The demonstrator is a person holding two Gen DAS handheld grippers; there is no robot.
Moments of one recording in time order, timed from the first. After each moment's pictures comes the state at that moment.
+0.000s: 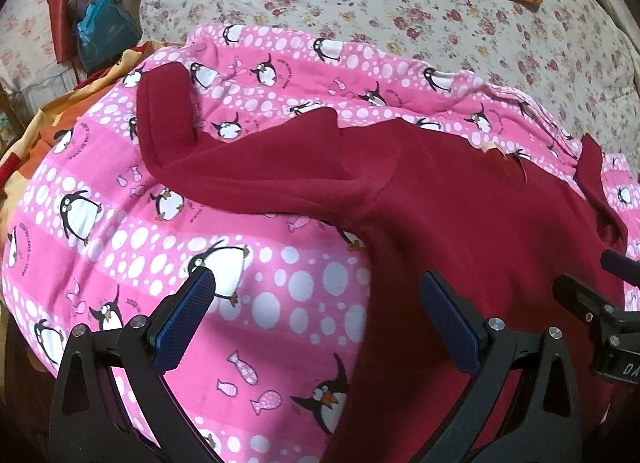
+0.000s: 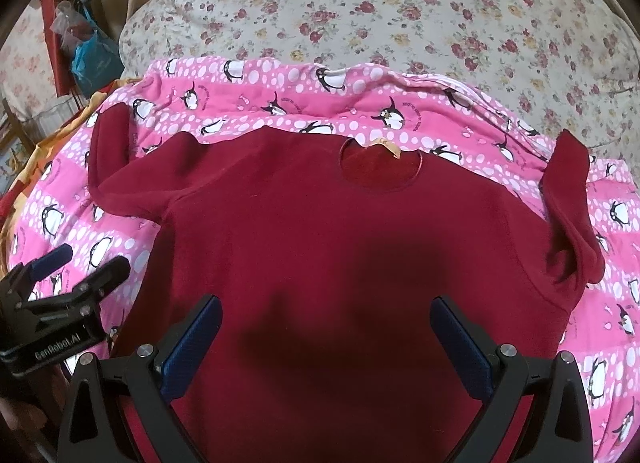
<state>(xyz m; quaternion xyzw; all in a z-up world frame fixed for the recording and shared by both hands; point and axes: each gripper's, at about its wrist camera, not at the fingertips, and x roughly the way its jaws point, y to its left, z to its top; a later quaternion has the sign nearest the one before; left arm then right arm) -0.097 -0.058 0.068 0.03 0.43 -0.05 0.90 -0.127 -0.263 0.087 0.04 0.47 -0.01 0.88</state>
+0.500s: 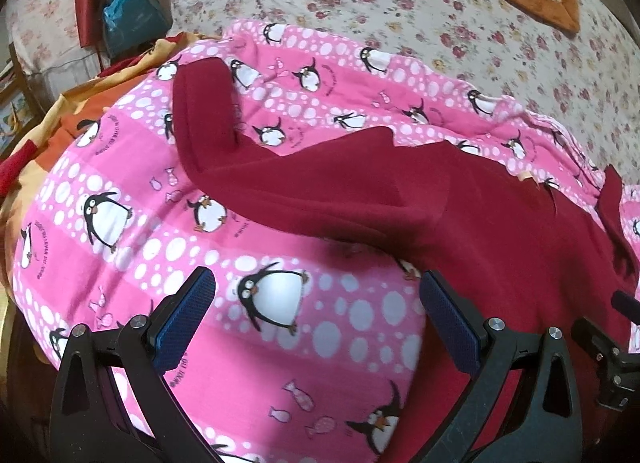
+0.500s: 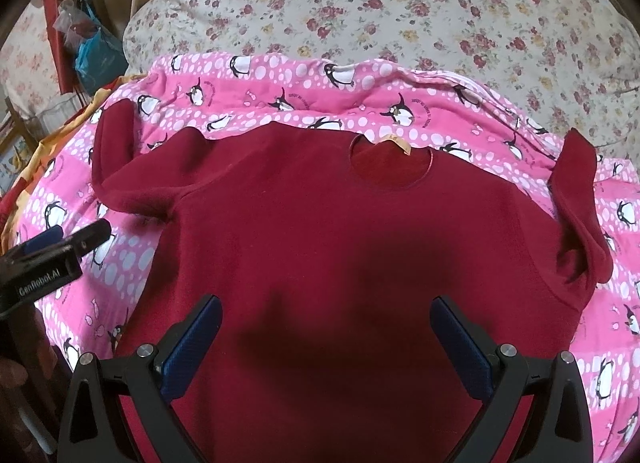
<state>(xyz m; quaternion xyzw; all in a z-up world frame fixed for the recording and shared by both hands) -0.075 -0.021 0.075 0.00 0.43 -0.01 0.90 -0.125 -0.257 0.082 0.04 0.47 0.00 0.88</state>
